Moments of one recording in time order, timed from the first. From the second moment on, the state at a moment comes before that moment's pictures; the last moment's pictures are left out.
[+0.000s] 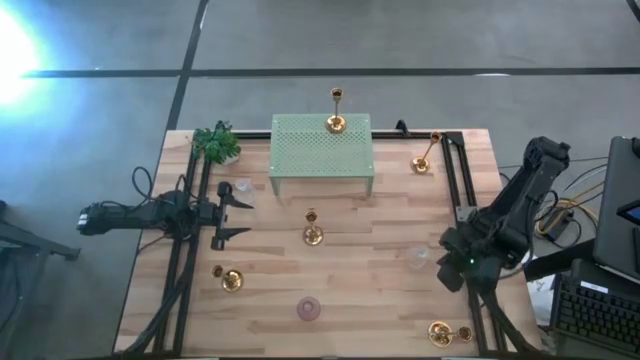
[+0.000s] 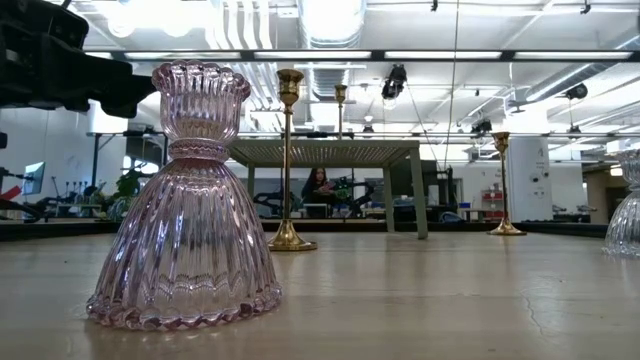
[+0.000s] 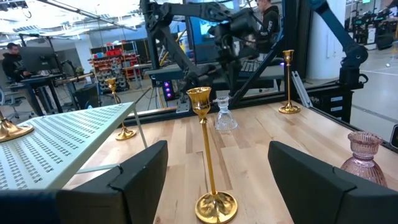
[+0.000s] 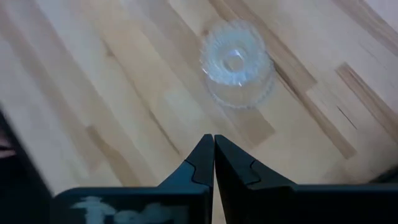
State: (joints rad) left arm -0.01 0.04 0.01 0.02 0.05 0.15; right arm 1.01 1.00 0.72 -1.07 0.34 1.73
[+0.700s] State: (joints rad) left arm -0.01 0.04 0.01 0.02 0.05 0.15; right arm 1.02 1.34 0.71 -1.01 0.34 1.78
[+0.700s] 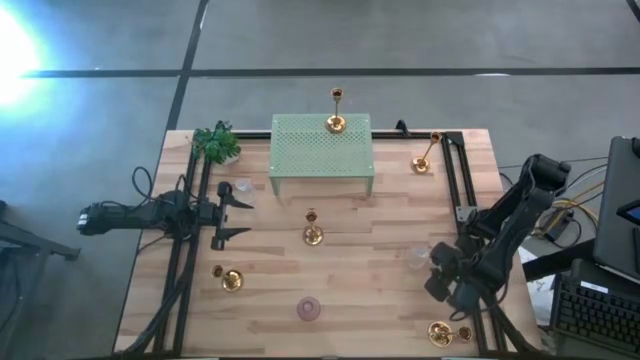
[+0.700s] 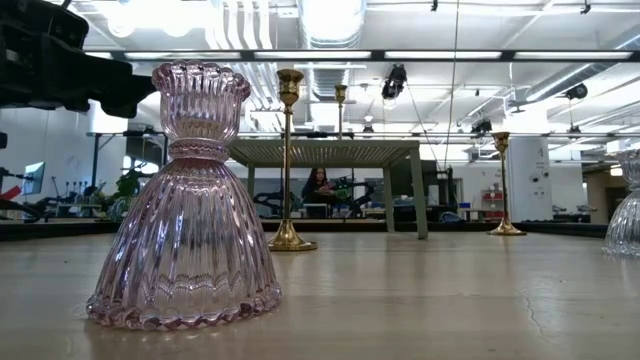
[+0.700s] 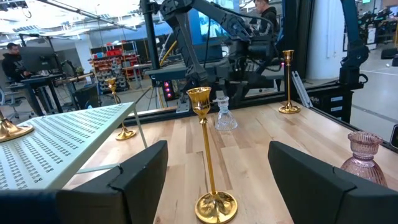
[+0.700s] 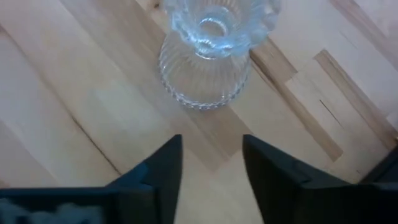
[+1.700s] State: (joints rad) left arm -0.01 0.04 0.01 0.02 0.05 0.15; right arm 0.96 1.60 0.70 -0.93 0.70 1.97
